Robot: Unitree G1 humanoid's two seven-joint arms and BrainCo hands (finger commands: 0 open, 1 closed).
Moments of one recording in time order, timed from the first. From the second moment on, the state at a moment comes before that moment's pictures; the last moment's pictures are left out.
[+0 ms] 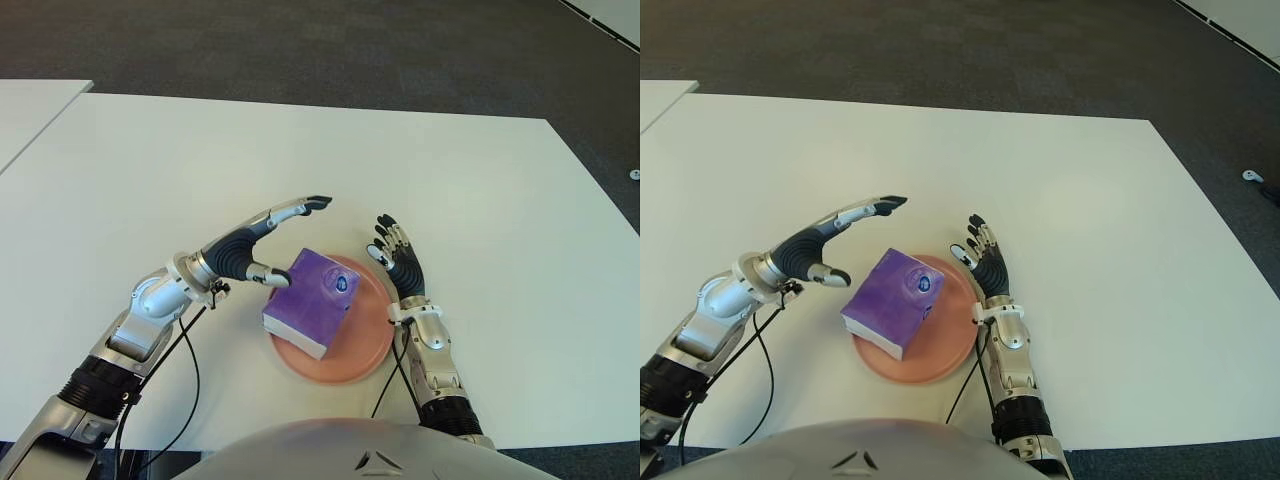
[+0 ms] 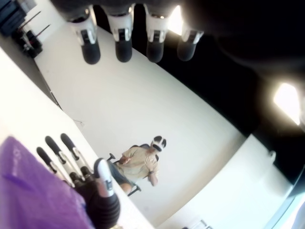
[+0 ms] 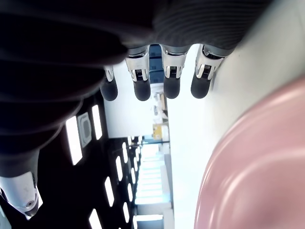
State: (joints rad) left arm -0.09 0.54 -0.28 -0.02 -0.19 -0.52 -0.40; right arm 0.05 0.03 0.03 0.30 0.05 -0.32 0.11
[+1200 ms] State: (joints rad) left arm 0.02 0.28 0.03 -0.05 -0.37 -0.19 -0.38; right arm 0.07 0.04 0.06 0.25 0.05 -0.27 0.11
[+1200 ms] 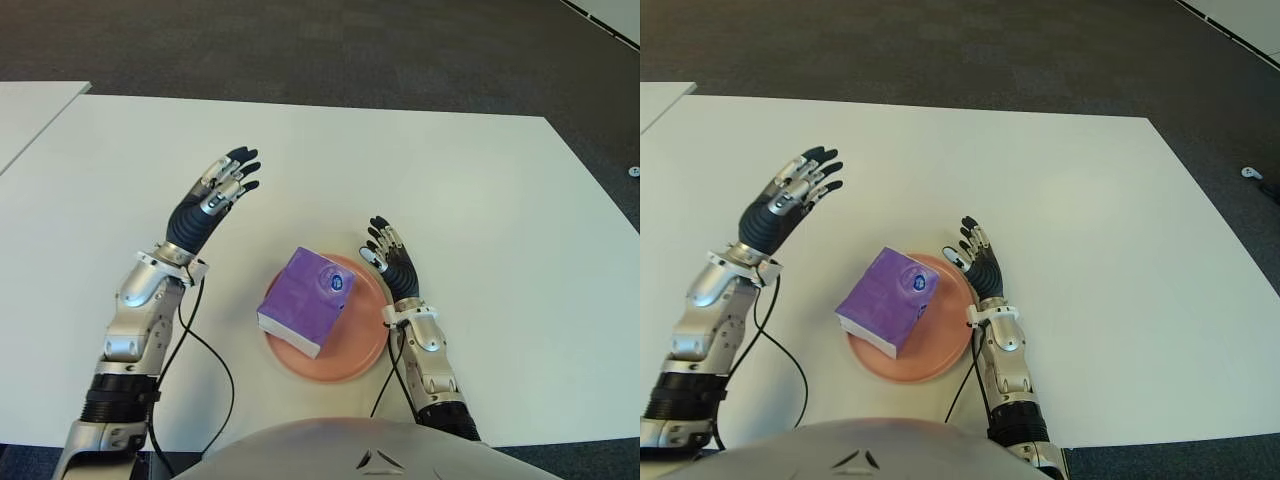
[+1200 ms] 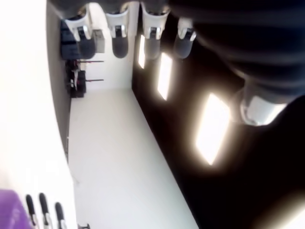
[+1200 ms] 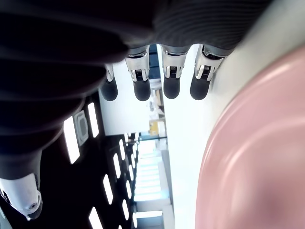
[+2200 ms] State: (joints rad) left arm -0.09 0.16 0.02 0.59 0.08 -0.70 -0.02; right arm 0.09 0.02 0.06 0.23 0.05 -0.25 0.13
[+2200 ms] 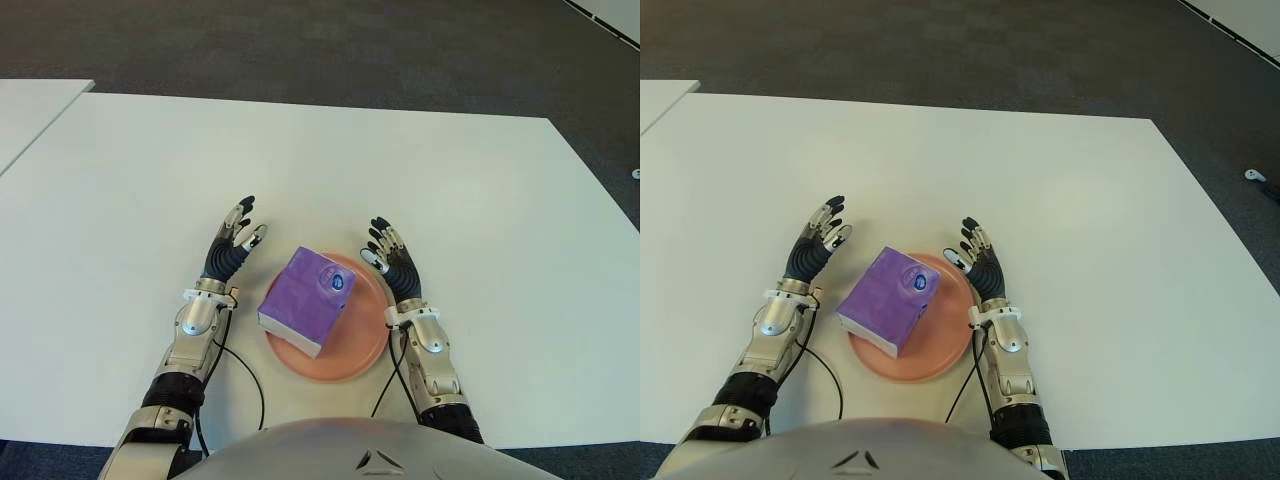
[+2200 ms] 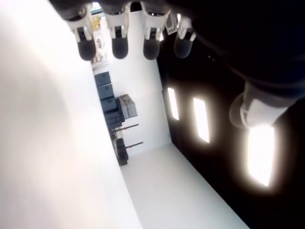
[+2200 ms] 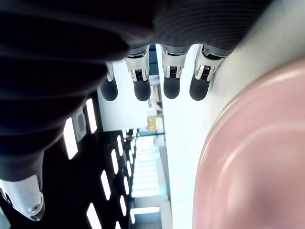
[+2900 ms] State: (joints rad) left arm -0.11 0.08 0.05 0.60 0.04 -0.68 0.01; right arm 0.07 0.02 0.03 0.28 0.06 -0.30 0.14
